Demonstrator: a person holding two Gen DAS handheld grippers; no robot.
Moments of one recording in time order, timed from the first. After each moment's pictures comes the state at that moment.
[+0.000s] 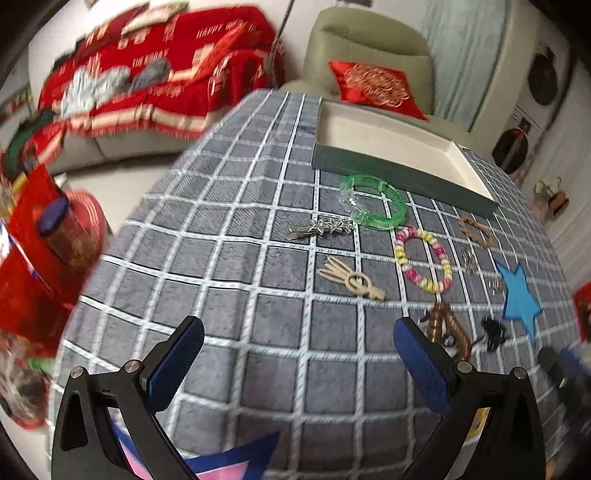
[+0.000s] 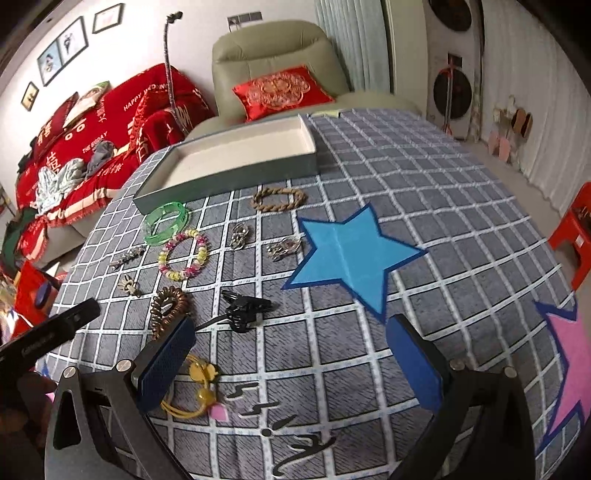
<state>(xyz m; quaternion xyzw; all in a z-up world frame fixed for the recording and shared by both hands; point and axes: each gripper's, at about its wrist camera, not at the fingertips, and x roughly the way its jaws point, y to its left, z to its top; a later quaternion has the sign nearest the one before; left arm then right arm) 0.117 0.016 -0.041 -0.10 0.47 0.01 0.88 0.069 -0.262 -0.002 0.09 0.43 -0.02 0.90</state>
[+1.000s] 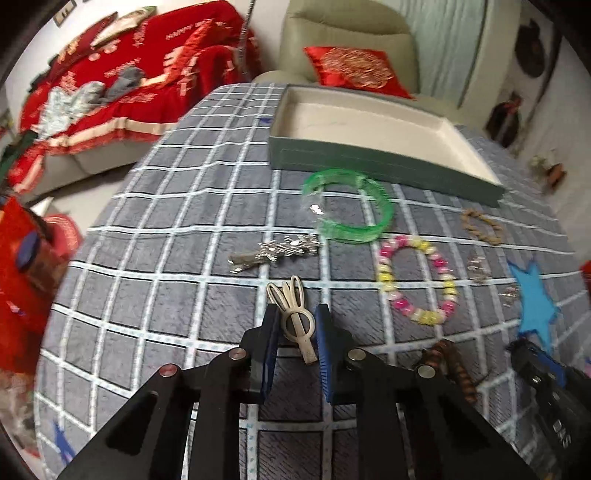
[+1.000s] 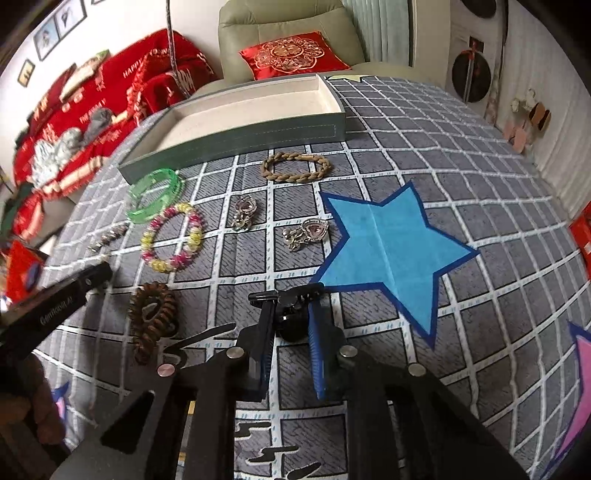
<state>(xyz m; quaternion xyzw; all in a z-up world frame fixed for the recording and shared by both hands) 0.155 -0.015 -0.058 -0.05 0.47 -0.03 0.88 0.109 -0.257 -0.029 0.09 0.47 0.01 0.88</state>
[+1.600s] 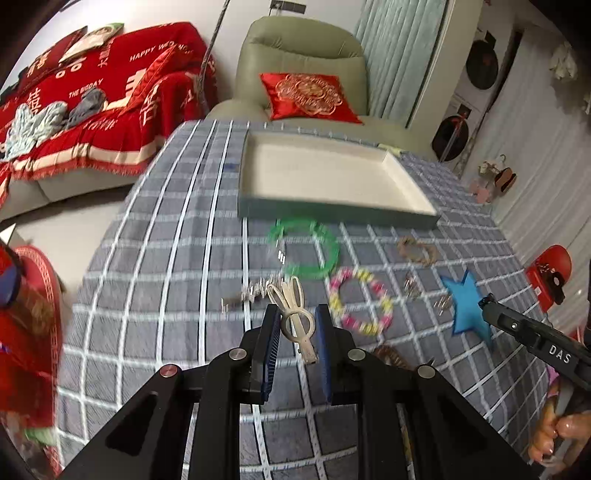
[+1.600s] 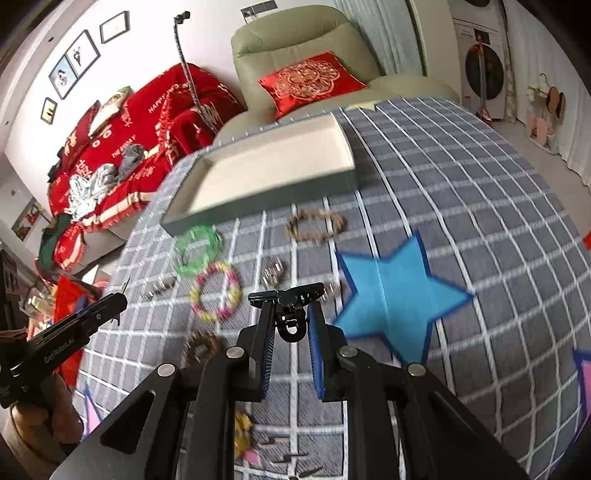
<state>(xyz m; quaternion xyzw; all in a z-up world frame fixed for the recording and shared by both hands) 0.152 0.002 0.001 -0.06 0.43 -0.12 0.89 0.132 -0.278 0.028 0.14 0.43 0.07 0.89</state>
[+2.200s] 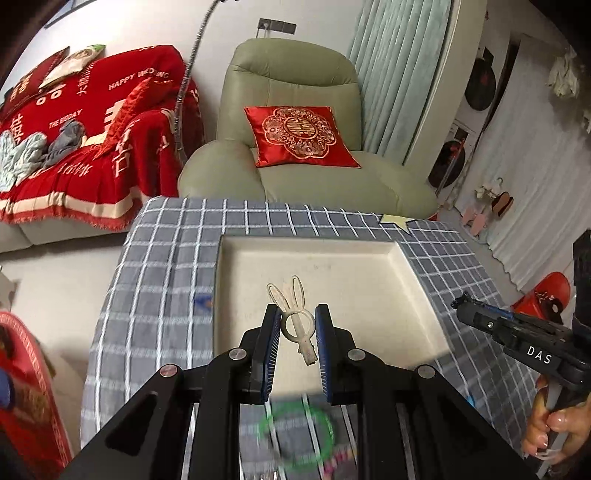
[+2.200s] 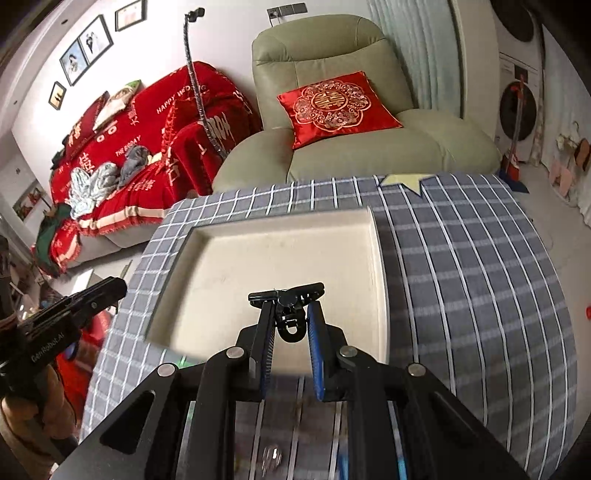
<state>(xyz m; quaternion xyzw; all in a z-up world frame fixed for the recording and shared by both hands) 0.324 -0.024 0.052 -0.06 0.39 -0.13 0.91 0.328 -0.269 0.070 0.08 0.44 0.08 0.89</state>
